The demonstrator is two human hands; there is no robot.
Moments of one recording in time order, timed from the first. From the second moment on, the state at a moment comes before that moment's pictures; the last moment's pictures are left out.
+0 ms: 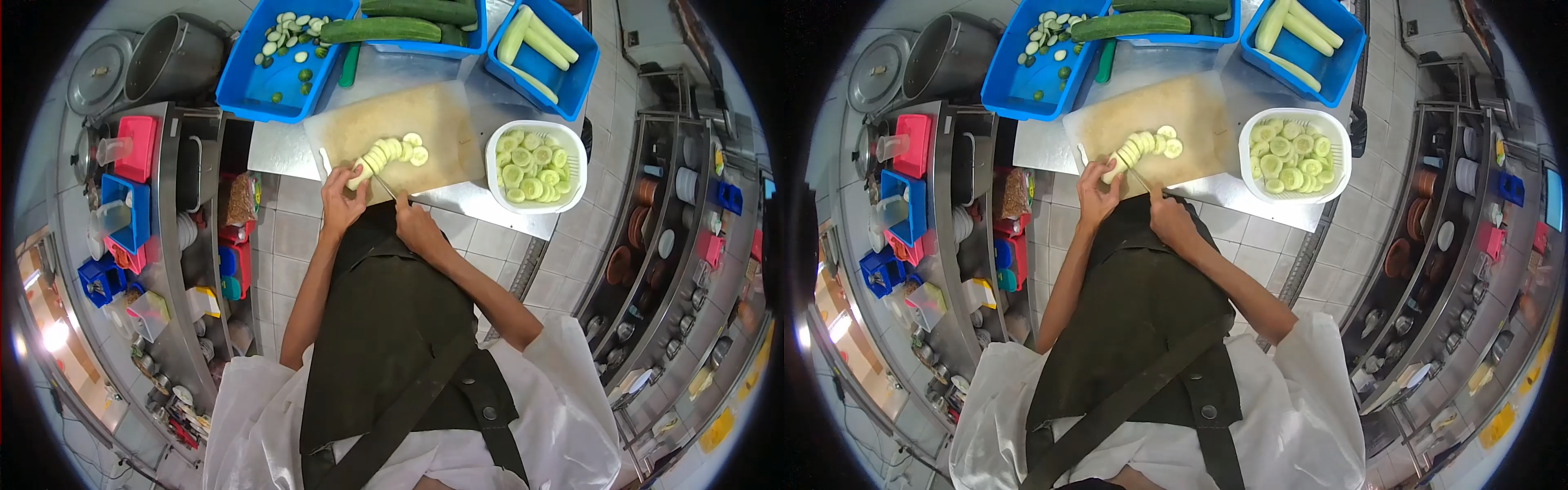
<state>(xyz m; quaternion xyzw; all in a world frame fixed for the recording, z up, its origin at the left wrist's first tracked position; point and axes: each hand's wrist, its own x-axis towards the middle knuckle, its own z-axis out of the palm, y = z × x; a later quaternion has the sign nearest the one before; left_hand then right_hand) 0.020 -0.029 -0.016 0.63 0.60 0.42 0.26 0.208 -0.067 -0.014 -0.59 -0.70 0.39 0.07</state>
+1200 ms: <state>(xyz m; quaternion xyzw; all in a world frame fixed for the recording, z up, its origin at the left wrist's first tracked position) -0.001 -0.013 -0.002 0.68 0.55 0.35 0.35 0.166 -0.055 0.028 -0.65 -0.70 0.28 0.07</state>
